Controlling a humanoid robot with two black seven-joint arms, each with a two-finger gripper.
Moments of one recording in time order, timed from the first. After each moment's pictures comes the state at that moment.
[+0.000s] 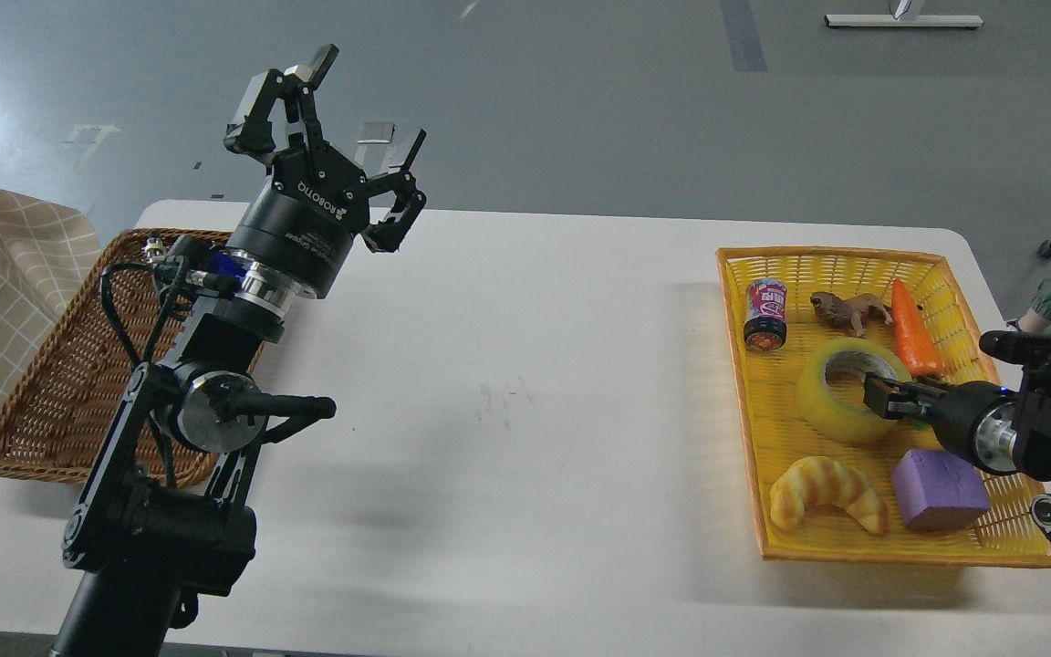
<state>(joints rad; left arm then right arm) -0.23 -0.04 -1.49 -1.61 0.71 -0.21 0.03 0.28 -0.53 1.10 1.22 -2.09 0.45 -0.07</state>
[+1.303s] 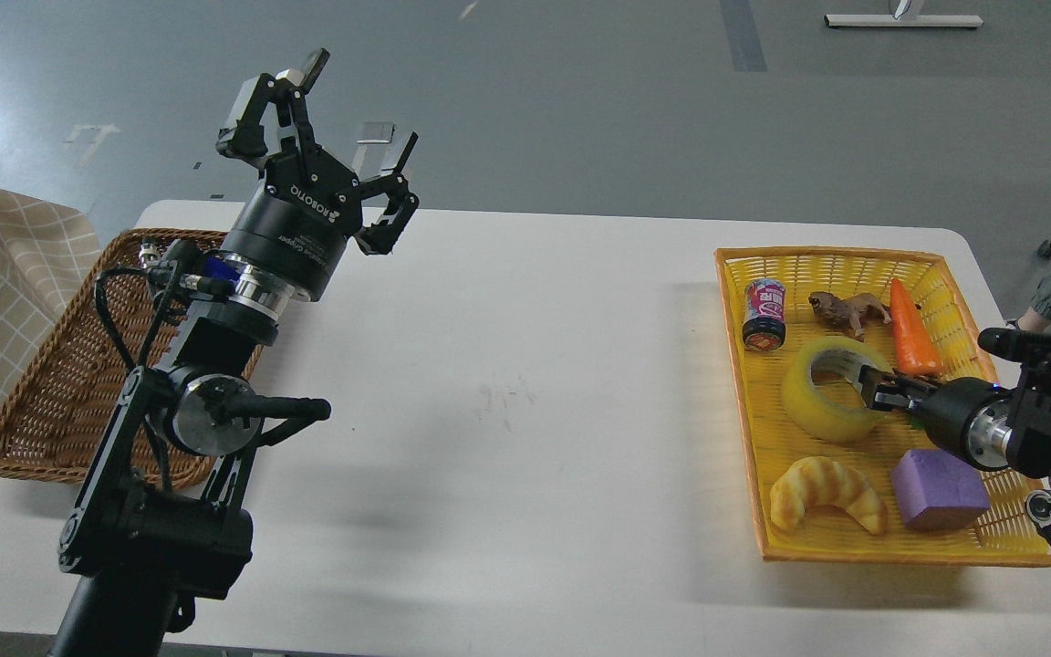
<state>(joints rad) -0.21 -0.04 -1.50 -1.61 0.71 -0.22 0.03 0.28 -0.50 1.14 1.19 -2.08 0.43 0.00</state>
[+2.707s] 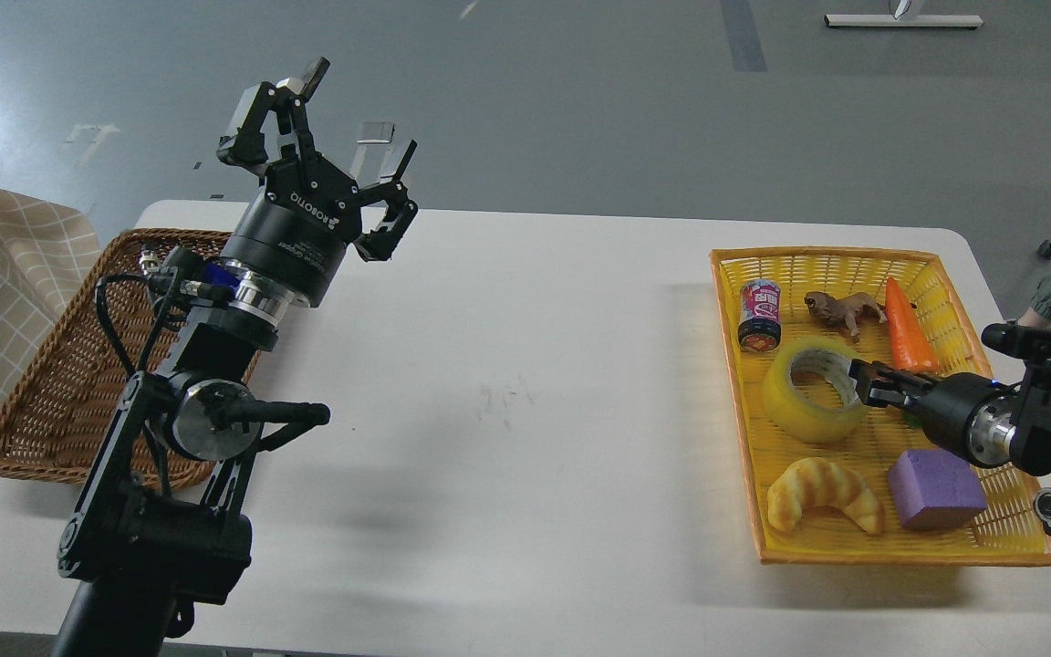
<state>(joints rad) -0.21 -0.04 -1.50 -1.61 0.71 -0.22 0.03 0.27 -0.52 1.15 1.21 -2.07 0.44 0.08</state>
